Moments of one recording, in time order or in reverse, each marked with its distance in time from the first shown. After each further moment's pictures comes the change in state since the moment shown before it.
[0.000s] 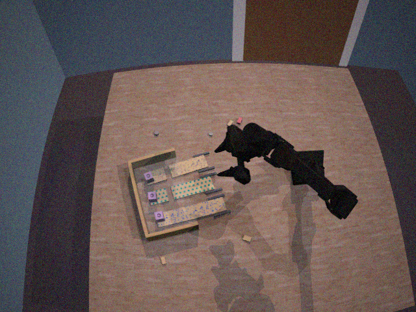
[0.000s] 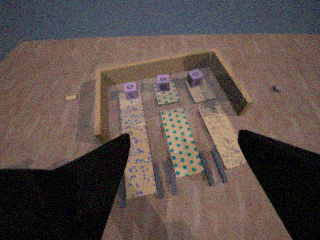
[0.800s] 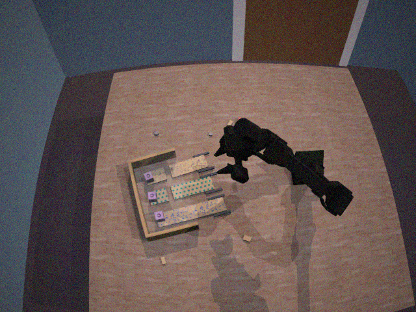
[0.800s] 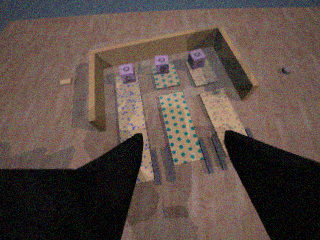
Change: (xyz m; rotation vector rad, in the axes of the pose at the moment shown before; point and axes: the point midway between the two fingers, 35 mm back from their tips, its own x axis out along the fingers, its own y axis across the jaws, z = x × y) arm 0.012 -0.008 -0.011 0.008 0.110 0.023
